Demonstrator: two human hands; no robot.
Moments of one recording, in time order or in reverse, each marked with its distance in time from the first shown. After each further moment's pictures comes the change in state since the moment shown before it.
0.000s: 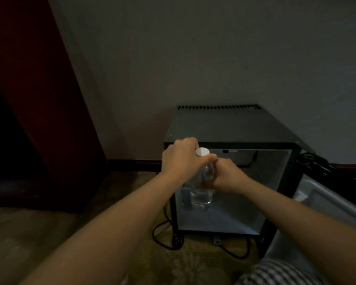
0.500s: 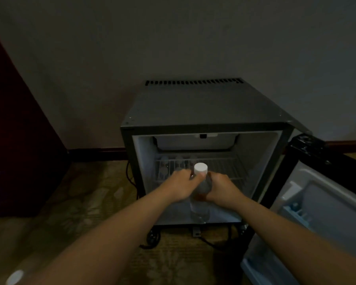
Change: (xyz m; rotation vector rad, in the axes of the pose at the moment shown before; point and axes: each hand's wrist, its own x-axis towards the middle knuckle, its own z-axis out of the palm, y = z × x) left_hand 0.030 -0.025 0.163 -0.299 -0.616 -0.095; right_hand 0.025 0.131 0.059 0.116 0.005 0.164
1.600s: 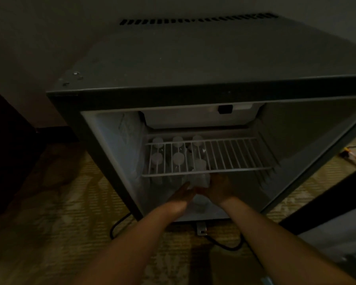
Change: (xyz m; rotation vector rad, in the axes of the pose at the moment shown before) left_hand 0.113 -0.118 0.107 -0.491 -0.215 -0.452; right_hand 0.103 0.100 0.097 0.208 -0.036 0.426
